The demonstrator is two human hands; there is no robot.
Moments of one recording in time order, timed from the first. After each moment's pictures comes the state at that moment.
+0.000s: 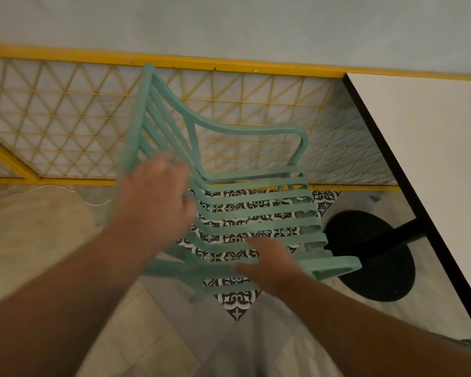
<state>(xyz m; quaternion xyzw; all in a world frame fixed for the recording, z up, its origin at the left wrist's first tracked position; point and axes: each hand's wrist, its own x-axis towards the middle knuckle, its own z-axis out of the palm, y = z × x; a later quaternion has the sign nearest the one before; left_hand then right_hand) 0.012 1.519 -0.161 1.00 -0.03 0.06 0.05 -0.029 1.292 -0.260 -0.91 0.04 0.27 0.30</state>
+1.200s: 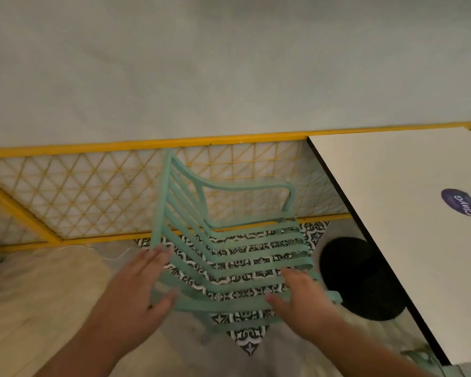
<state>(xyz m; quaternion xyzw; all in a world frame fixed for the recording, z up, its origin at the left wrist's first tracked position) -0.100 1.590 -0.063 0.98 -0.07 -0.08 0.19 -0.096 1.258 -0.135 -0.95 0.06 0.19 0.24</state>
